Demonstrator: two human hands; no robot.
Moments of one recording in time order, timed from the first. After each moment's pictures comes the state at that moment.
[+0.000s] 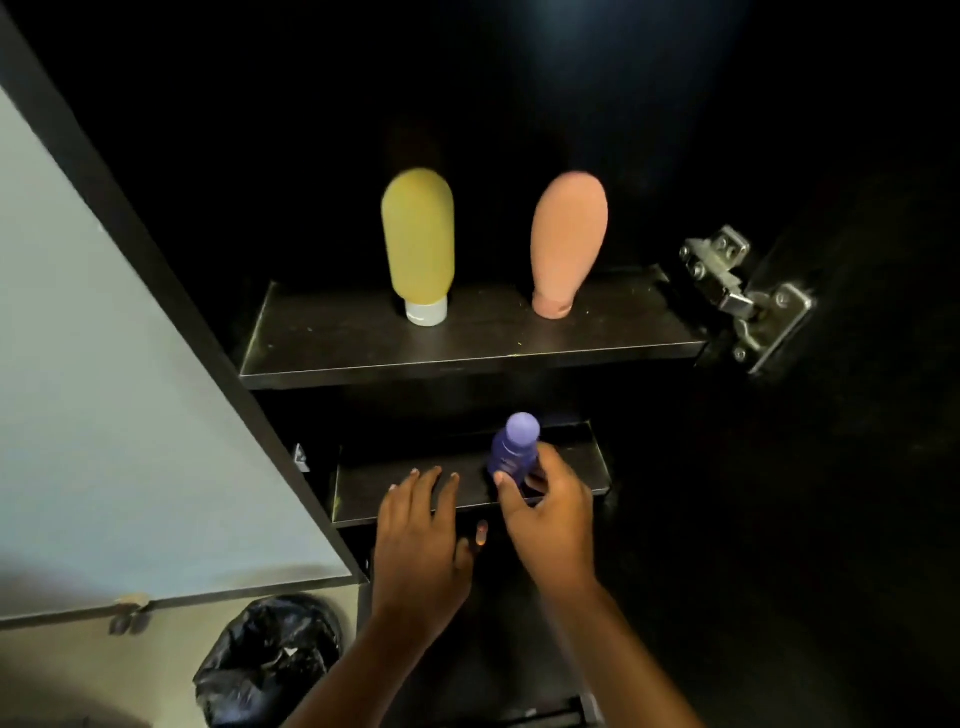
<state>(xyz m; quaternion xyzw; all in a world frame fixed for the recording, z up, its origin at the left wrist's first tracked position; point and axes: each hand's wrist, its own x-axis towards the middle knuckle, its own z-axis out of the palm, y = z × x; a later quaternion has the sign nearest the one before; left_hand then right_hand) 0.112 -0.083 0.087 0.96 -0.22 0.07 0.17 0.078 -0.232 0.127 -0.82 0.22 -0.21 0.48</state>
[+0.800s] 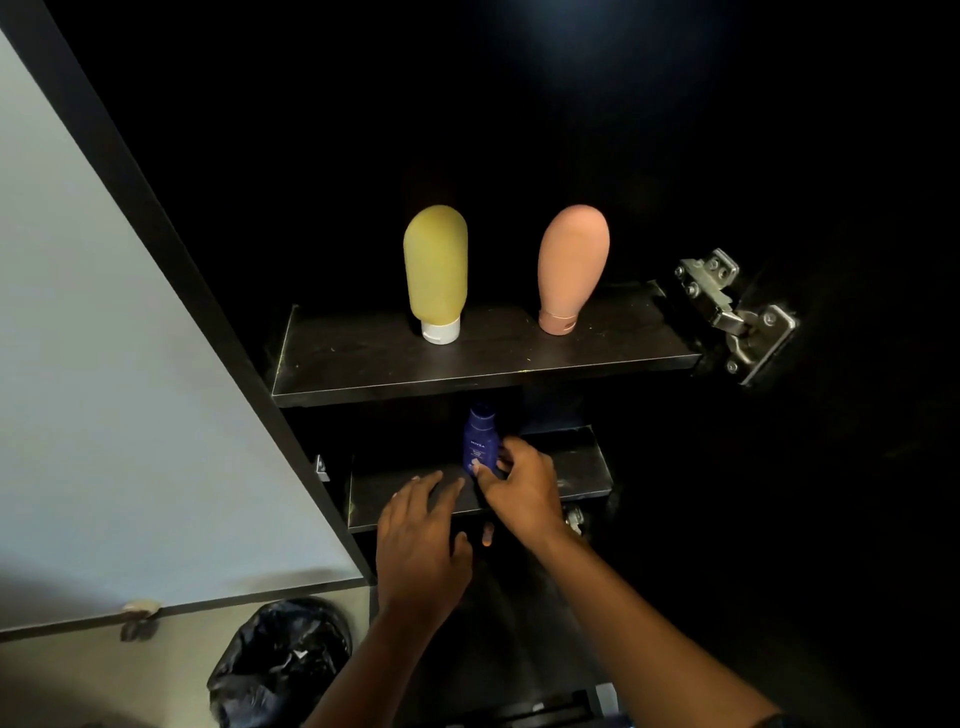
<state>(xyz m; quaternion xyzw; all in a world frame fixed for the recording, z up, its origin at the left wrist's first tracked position) 0.120 -0.072 0.096 0.96 -0.19 0.01 0.21 0.135 -0.230 0.118 -0.86 0.23 -0.08 0.46</state>
